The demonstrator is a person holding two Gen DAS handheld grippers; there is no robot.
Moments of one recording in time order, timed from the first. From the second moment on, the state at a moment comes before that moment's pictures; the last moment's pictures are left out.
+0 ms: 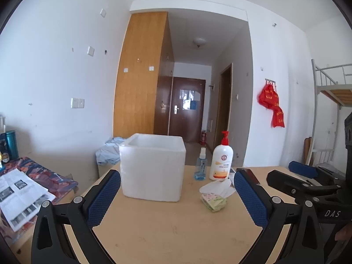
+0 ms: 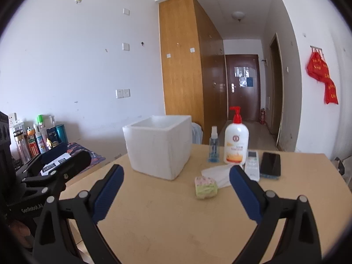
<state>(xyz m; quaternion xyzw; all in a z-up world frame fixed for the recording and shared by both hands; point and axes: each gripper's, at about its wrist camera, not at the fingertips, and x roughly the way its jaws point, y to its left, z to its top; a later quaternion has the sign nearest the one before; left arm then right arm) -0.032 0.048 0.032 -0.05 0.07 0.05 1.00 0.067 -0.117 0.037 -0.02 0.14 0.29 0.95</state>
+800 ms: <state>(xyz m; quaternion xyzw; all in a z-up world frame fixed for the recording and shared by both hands) -0.013 0.032 0.002 -0.04 0.10 0.01 0.99 0.063 -0.154 0.021 0.00 0.14 0.23 0.96</state>
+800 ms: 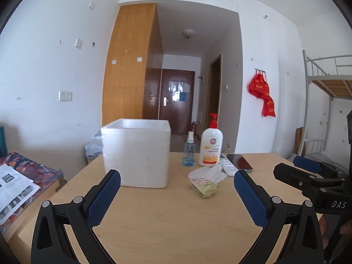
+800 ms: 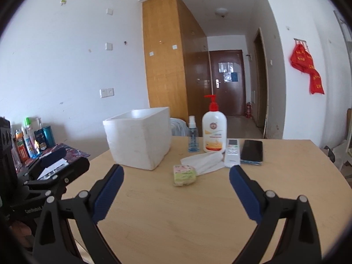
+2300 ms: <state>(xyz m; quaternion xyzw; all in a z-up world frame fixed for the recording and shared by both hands) 0.059 -0.015 -0.005 -0.02 0.20 -0.05 0.98 0.135 -0.184 0.021 0.00 0.24 0.21 0.95</state>
